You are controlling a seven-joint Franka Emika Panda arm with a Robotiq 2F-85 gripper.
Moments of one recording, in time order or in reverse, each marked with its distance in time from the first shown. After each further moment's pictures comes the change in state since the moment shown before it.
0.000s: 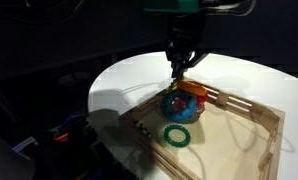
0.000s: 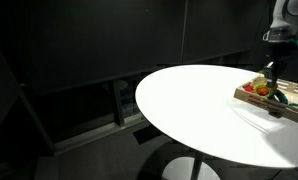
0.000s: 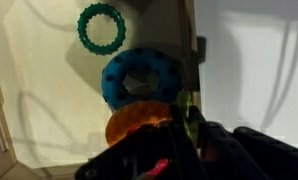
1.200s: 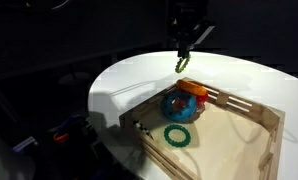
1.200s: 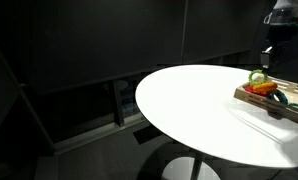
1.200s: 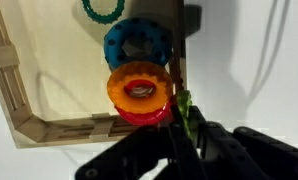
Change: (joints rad) arm 0.002 -0.080 0.033 0.038 -0.004 -0.003 0.011
